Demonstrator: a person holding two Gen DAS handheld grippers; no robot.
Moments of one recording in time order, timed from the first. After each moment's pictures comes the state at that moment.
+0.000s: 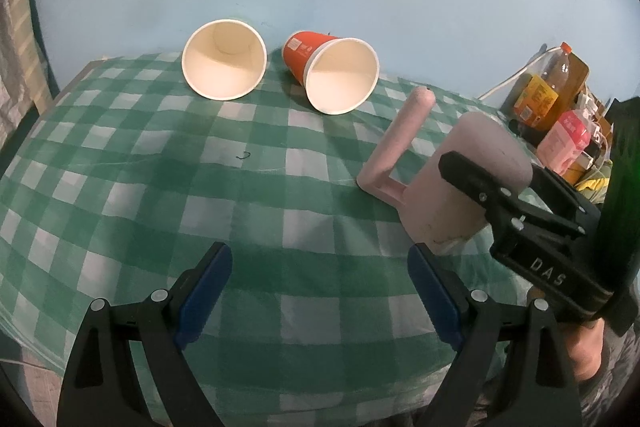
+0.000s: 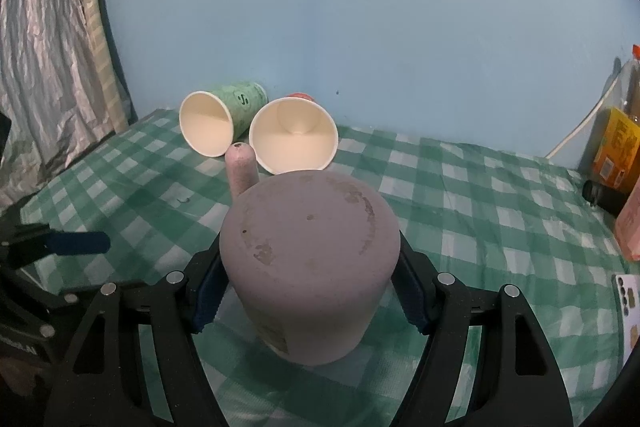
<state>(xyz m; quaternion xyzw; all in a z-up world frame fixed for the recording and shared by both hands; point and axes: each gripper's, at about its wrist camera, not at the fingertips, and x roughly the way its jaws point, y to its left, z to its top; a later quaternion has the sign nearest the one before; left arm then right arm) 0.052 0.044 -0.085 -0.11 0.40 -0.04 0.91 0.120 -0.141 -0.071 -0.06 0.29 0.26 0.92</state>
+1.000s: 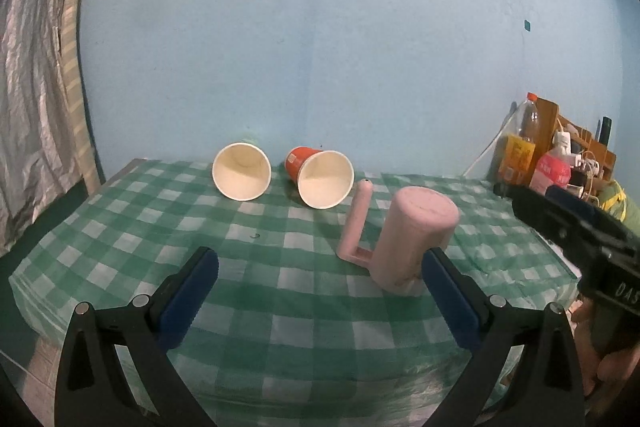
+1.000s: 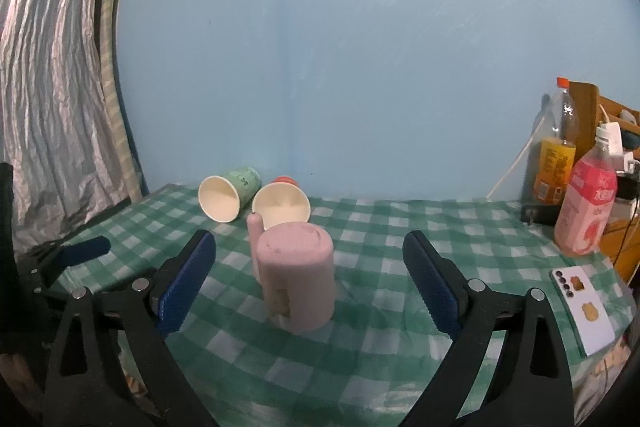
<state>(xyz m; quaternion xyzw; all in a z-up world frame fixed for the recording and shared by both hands) -0.029 0.014 -0.045 -0.07 0.20 0.01 0.98 0.023 -0.204 -0.016 -0.01 0.16 0.23 0.96</state>
